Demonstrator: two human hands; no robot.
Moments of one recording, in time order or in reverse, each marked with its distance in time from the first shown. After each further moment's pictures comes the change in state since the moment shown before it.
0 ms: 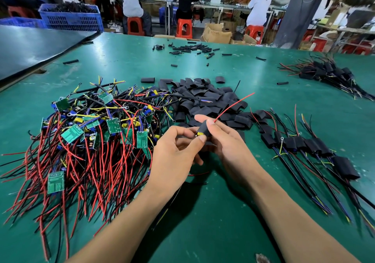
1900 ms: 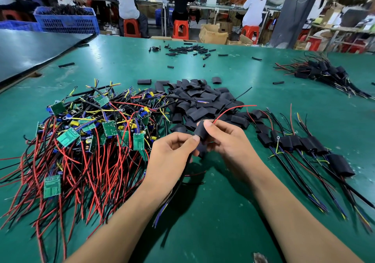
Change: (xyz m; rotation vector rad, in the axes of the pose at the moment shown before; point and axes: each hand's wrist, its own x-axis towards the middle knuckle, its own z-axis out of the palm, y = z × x) left_hand 0.003 0.003 -0.001 -0.006 -0.047 -0.071; right_hand 0.004 -0.005 -0.012 -0.145 0.145 -0.076
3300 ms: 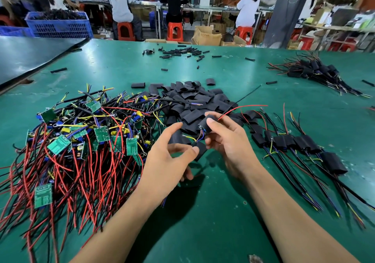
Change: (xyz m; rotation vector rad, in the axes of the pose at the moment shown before) left_hand 0.001 -0.006 -0.002 0.062 -0.108 0.018; right_hand 0.007 -0.006 -0.006 0.118 0.142 -0.022
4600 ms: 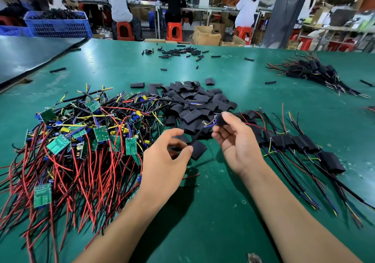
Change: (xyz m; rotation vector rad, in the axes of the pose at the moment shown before) left_hand -0.004 0.001 0.003 0.297 0.213 0.140; right_hand 0.005 -0.010 -0.004 0.381 0.184 0.086
